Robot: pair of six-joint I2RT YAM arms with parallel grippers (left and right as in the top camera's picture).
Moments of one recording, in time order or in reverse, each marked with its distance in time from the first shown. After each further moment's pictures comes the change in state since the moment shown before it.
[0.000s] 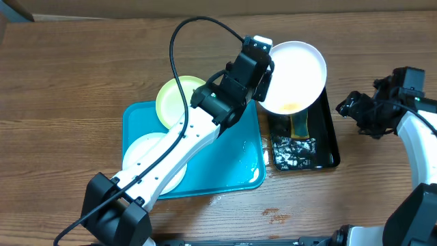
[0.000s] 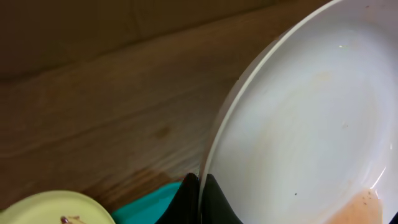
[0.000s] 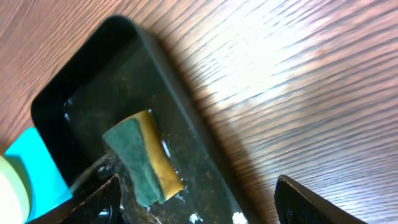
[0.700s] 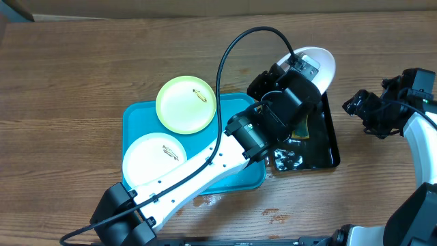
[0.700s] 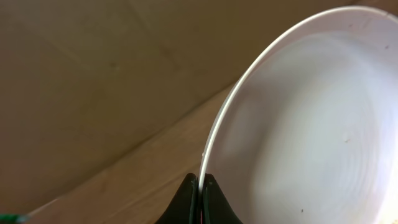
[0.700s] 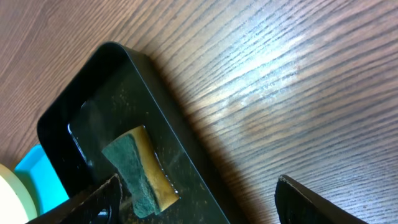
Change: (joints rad) left arm -0.251 0.000 0.000 0.166 -0.556 0.372; right arm -0.050 0.000 0.000 0.030 -0.024 0.000
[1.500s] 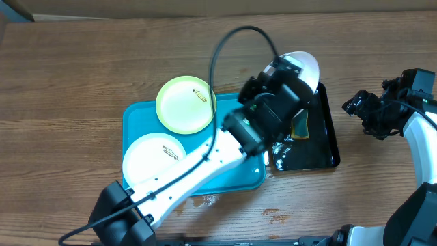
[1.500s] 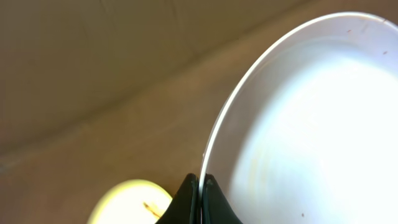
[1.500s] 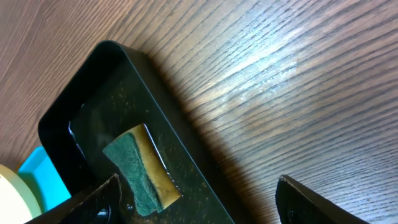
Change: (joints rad) left arm 0.027 0.000 0.010 -0.186 0.023 -0.209; right arm 0.001 0.000 0.000 -0.015 0.000 0.026
